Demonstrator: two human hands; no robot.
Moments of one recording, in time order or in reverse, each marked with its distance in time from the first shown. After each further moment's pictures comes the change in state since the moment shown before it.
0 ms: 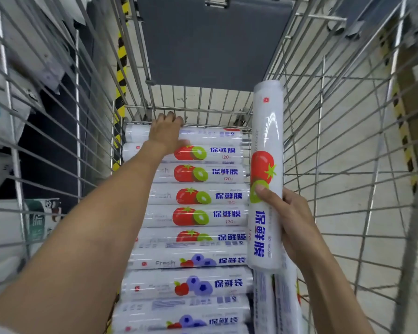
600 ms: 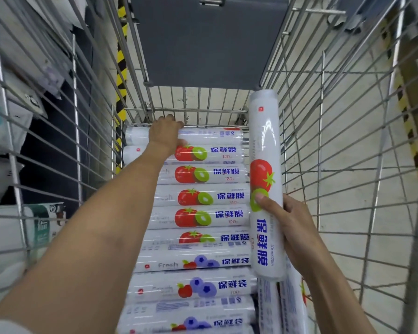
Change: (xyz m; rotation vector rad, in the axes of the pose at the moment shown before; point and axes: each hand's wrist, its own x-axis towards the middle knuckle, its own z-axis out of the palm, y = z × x) left_hand 0.004 0.003 -0.004 0.080 -0.049 -0.046; right_hand -0.003 0.011 -0.004 -0.042 -0.002 0.043
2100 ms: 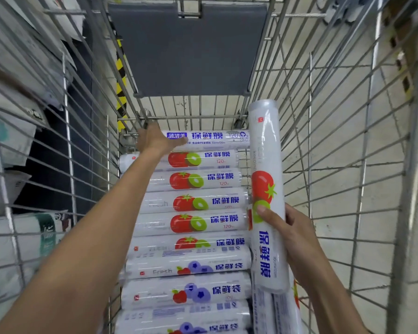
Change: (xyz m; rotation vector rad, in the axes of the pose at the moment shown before) left_hand -0.014 0.013 -0.022 -0.620 0.030 -0.522; right_hand -0.006 0.001 -0.021 -0.004 0.029 0.018
